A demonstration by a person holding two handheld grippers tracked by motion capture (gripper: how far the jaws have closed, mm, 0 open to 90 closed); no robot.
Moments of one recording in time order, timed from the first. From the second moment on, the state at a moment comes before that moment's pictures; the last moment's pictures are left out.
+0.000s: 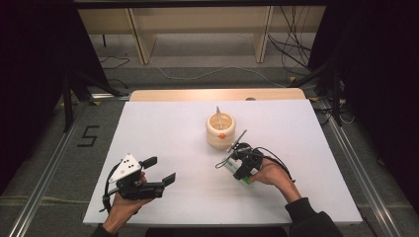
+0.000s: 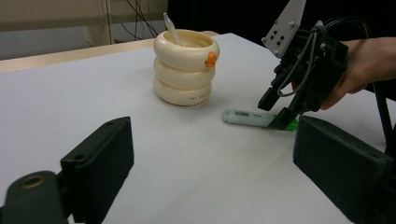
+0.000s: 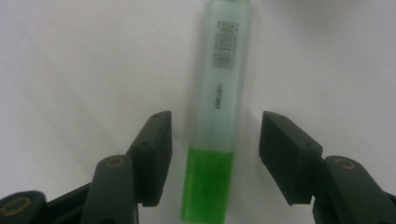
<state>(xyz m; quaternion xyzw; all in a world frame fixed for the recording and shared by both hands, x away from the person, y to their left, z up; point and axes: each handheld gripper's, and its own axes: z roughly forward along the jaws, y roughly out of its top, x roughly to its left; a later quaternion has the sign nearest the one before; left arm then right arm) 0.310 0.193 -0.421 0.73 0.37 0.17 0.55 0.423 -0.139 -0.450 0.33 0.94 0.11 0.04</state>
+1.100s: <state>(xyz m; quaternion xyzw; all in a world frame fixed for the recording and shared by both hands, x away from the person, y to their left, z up) 0.310 0.192 -0.421 0.73 0.37 0.17 0.55 0.421 -0.136 -0.456 0.31 0.95 0.09 0.04</state>
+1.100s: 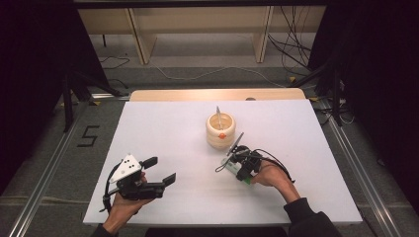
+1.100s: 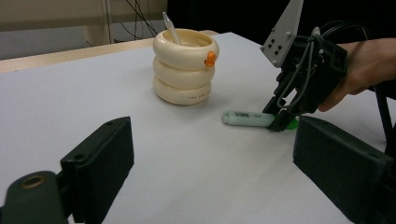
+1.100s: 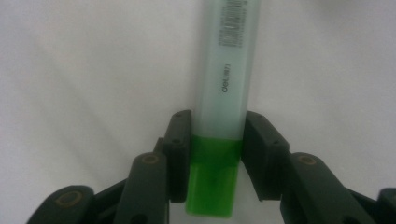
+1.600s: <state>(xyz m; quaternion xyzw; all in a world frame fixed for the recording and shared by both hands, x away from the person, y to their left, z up) 0.310 0.193 -0.421 0.73 0.37 0.17 0.55 0.416 -0.134 -0.455 0.29 0.95 0.09 0.04</state>
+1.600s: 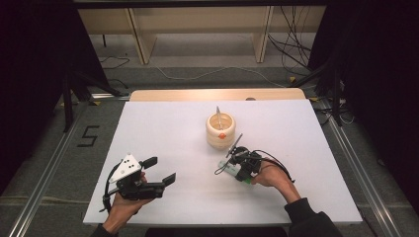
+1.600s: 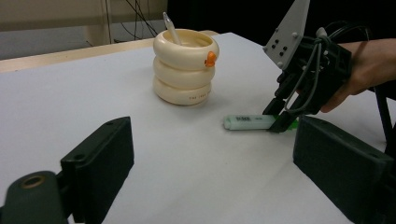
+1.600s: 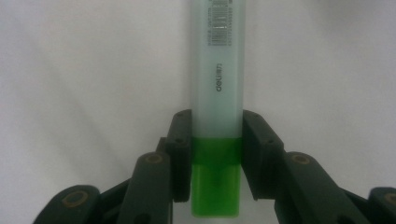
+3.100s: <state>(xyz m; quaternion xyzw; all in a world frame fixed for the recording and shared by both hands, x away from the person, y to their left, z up) 0.328 0.181 -0.405 0.76 0.36 0.13 0.52 0.343 -0.113 -0.428 0.10 0.95 0.20 0.23</state>
